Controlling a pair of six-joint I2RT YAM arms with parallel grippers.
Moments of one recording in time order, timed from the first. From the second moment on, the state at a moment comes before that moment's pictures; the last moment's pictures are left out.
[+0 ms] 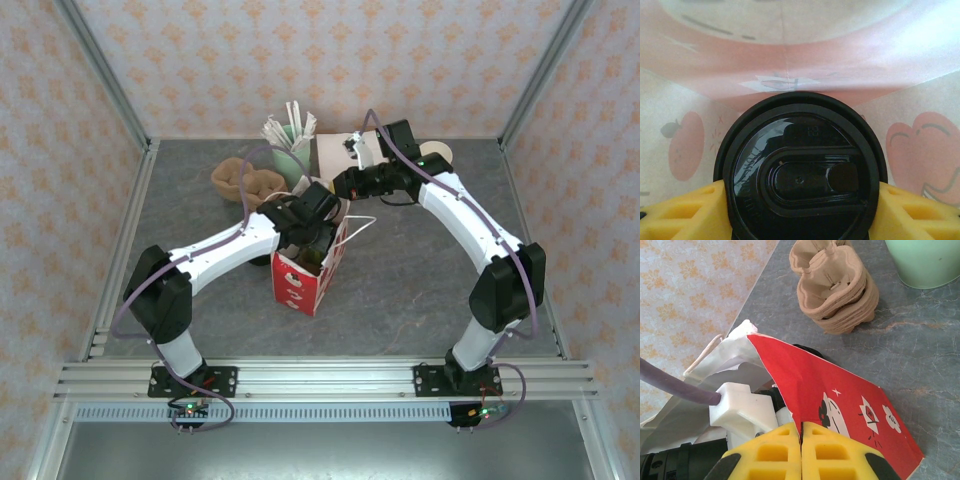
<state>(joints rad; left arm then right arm) -0.71 1.71 1.40 -0.73 -0.15 -0.34 0.44 1.70 1.62 -0.72 -0.67 0.22</state>
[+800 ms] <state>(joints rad) -0.71 1.73 1.44 -0.79 -0.14 -0.36 0.44 1.70 1.62 -0.71 -0.66 0.22</state>
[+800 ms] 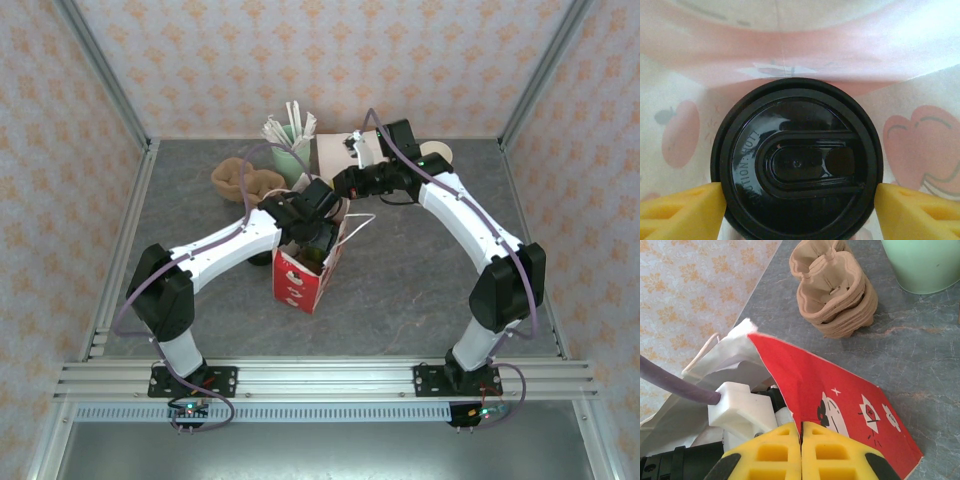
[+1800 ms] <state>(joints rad) -0.69 1.72 1.48 -0.81 -0.02 -0.36 0.42 1.70 1.65 -0.73 -0.69 0.24</state>
